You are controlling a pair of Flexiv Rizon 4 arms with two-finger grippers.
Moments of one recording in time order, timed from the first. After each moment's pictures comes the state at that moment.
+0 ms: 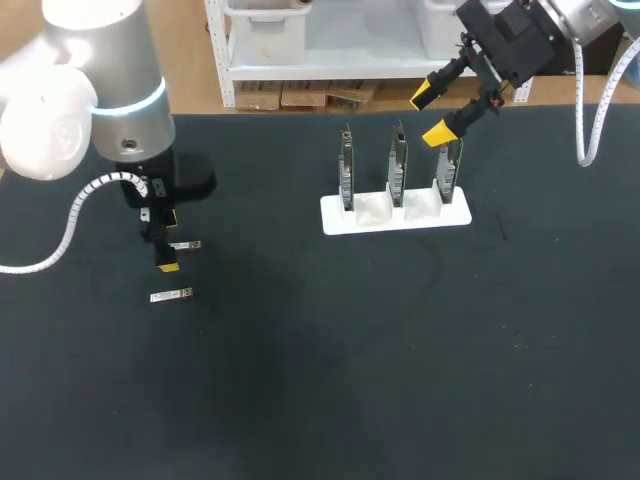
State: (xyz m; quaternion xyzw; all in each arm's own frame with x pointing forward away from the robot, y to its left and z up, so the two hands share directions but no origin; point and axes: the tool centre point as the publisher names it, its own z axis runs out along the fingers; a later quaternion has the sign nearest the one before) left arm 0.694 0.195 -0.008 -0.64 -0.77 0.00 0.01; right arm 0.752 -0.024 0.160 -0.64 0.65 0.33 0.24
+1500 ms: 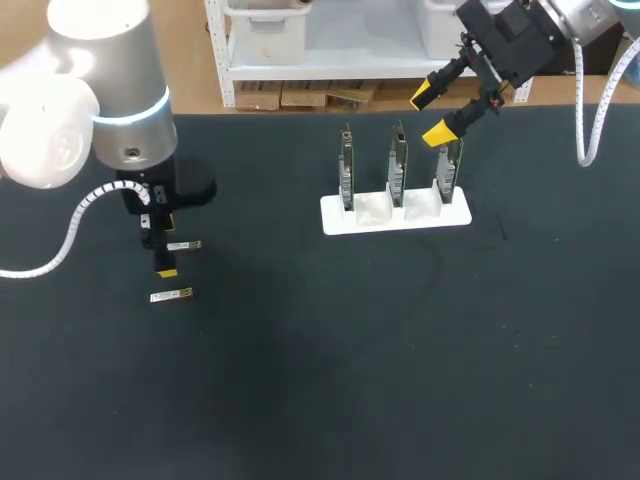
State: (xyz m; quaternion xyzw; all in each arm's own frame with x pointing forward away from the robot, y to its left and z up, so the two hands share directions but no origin) left arm 0.687 0.197 -0.009 -0.63 -0.77 -0.01 0.01; right arm 0.752 -0.024 0.160 -0.64 0.65 0.33 0.24
